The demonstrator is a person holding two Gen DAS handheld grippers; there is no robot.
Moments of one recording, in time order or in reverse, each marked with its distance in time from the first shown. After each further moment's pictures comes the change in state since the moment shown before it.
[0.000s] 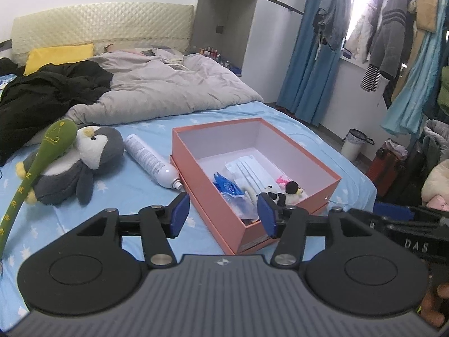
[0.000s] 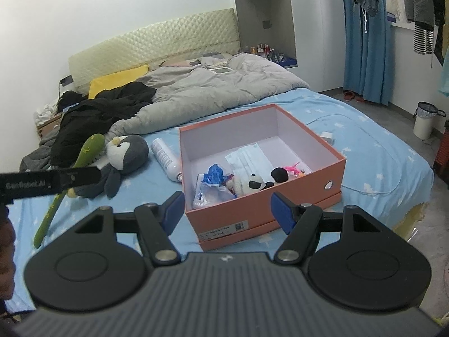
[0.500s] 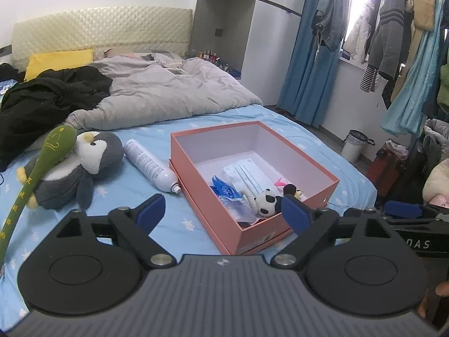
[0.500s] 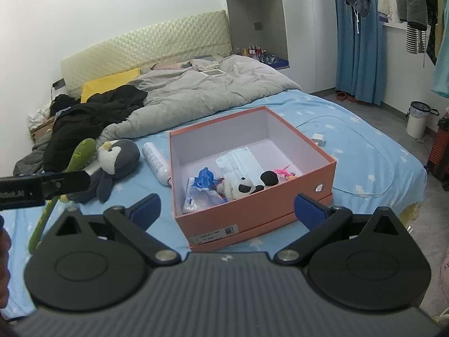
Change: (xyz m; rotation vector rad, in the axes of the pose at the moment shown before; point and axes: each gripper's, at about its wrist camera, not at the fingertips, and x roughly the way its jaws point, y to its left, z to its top) left arm -0.003 -0.008 0.000 0.011 -0.016 0.011; right arm 0.001 -0.008 0.003 0.010 -0.005 -0.033
